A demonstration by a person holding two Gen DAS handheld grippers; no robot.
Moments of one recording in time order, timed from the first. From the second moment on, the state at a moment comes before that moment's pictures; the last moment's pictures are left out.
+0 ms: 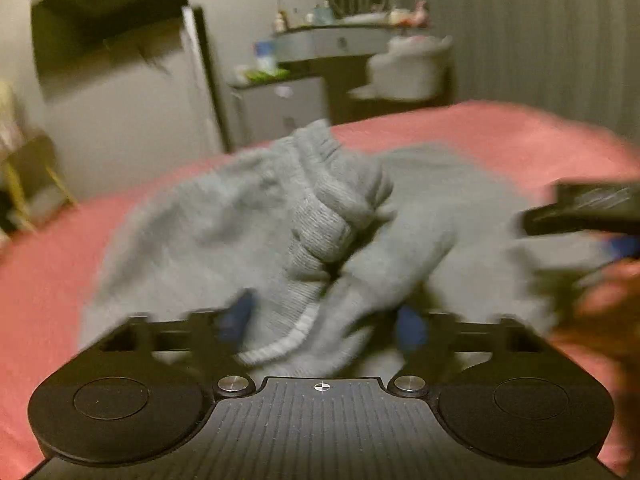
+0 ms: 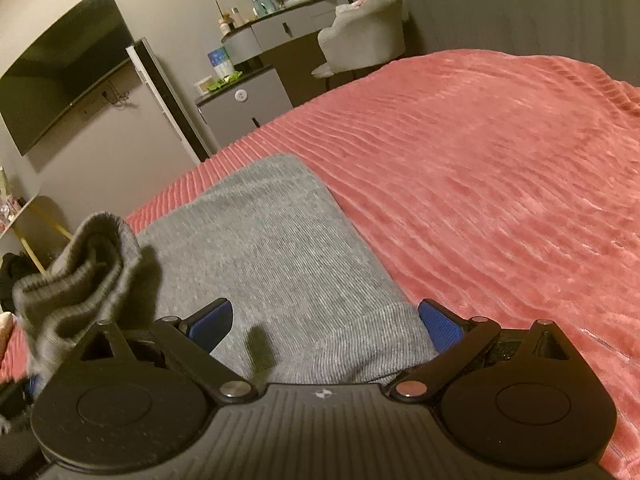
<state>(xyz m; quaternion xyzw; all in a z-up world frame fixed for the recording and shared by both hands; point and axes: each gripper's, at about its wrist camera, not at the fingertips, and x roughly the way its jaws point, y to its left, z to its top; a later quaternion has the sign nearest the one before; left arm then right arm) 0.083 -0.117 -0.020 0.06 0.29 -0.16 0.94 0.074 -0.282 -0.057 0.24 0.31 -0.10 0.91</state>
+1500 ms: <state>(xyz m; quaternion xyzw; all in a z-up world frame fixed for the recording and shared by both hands) 0.052 0.003 -0.036 -0.21 0.35 0.04 0.91 0.151 -0.200 -0.021 0.43 0.39 0.16 0.80</state>
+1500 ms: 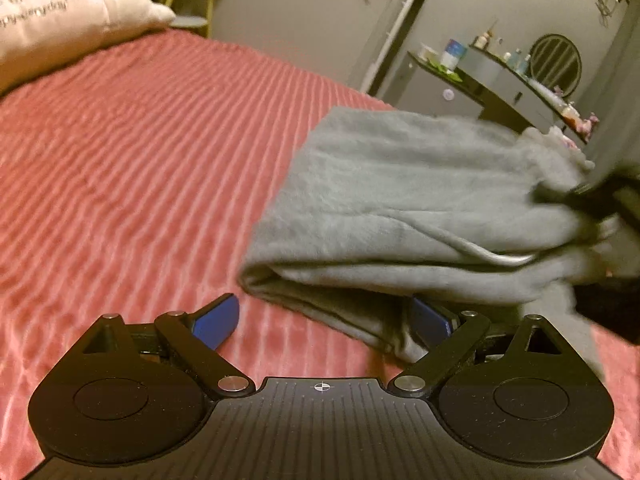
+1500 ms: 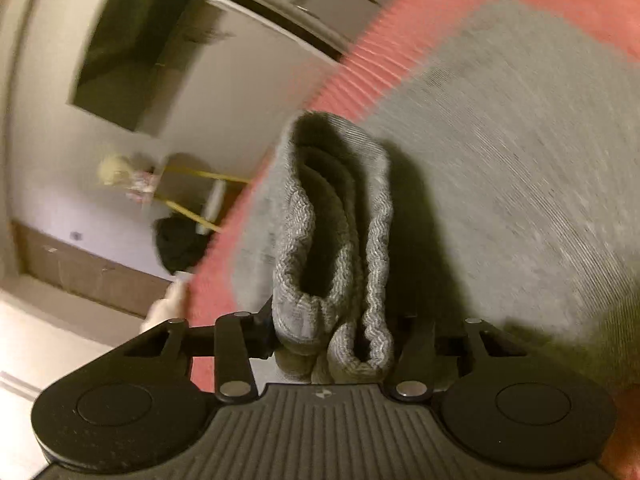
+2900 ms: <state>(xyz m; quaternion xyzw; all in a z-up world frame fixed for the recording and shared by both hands) 0.069 -0.036 -0.044 -0.09 0.32 0.08 0.94 0.131 -0.270 -0.047 0.43 0.41 0.11 0.80</state>
